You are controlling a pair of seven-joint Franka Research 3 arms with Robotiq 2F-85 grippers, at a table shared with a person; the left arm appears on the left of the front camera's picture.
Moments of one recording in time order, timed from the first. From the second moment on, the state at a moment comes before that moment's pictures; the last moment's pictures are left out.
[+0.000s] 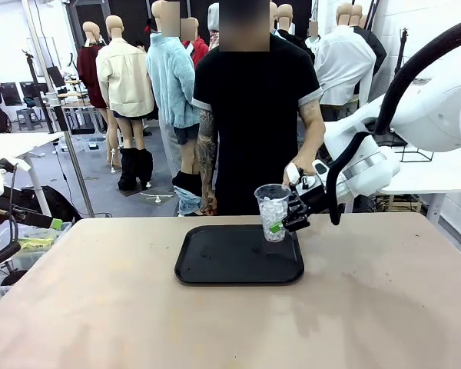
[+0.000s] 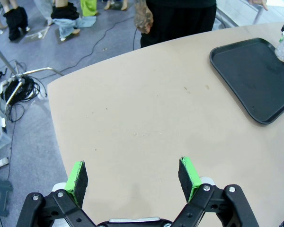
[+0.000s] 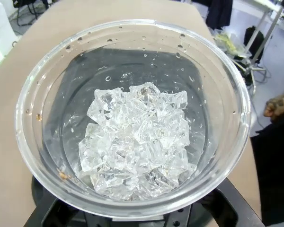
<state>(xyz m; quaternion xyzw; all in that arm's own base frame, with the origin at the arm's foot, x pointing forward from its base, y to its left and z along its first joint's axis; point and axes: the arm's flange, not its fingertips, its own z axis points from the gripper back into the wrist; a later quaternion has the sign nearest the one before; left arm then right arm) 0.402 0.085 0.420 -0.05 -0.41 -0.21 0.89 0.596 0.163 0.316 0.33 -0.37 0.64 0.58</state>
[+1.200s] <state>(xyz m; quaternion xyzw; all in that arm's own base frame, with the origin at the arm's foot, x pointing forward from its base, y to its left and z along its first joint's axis) 0.402 0.085 0.420 -0.05 -0.41 -0.21 0.89 0.656 0.092 0.398 0.27 -0.43 0.59 0.62</state>
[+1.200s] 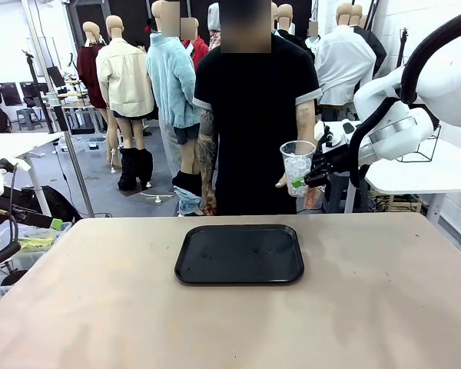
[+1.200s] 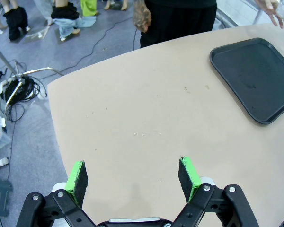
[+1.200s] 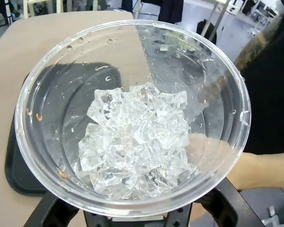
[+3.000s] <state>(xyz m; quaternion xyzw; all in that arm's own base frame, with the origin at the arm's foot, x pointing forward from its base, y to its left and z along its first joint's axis) 0.402 0.085 0.420 -0.05 -0.41 -0.21 0.89 0.618 0.048 0.425 0.27 -0.43 0.57 0.65</state>
